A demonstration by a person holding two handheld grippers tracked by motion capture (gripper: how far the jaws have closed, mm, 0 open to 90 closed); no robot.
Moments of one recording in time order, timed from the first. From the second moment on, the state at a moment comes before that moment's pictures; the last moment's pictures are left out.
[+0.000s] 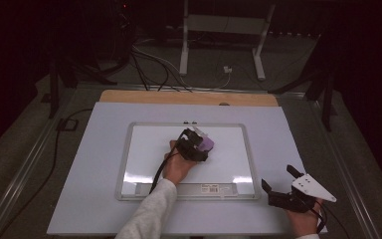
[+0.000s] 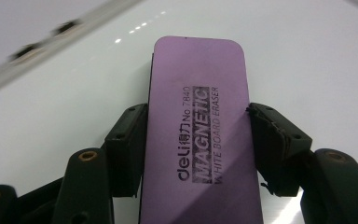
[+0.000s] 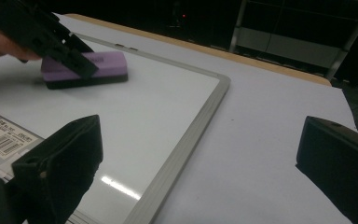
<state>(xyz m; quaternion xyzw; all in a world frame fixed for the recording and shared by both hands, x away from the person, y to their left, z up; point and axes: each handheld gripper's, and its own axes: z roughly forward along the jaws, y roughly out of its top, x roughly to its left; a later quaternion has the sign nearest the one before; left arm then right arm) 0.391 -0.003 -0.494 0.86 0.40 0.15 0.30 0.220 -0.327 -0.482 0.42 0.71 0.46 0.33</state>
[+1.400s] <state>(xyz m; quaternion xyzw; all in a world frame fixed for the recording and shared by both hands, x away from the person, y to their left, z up) 0.405 0.026 -0.494 0.81 0.48 0.18 0.28 0.218 -0.327 -0.481 0.42 0.71 0.46 0.34</state>
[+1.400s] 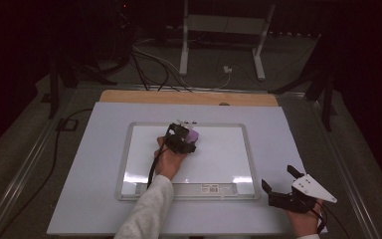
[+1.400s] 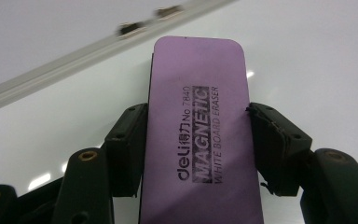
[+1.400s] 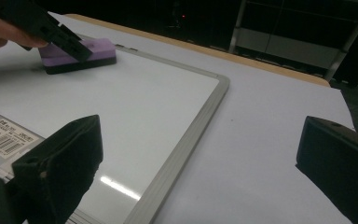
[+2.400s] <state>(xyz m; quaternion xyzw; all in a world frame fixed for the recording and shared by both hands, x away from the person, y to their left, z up) 0.398 0.097 -0.482 0.75 0.54 0.22 0.30 0.220 -0.326 -0.482 0.42 0.71 0.46 0.33</state>
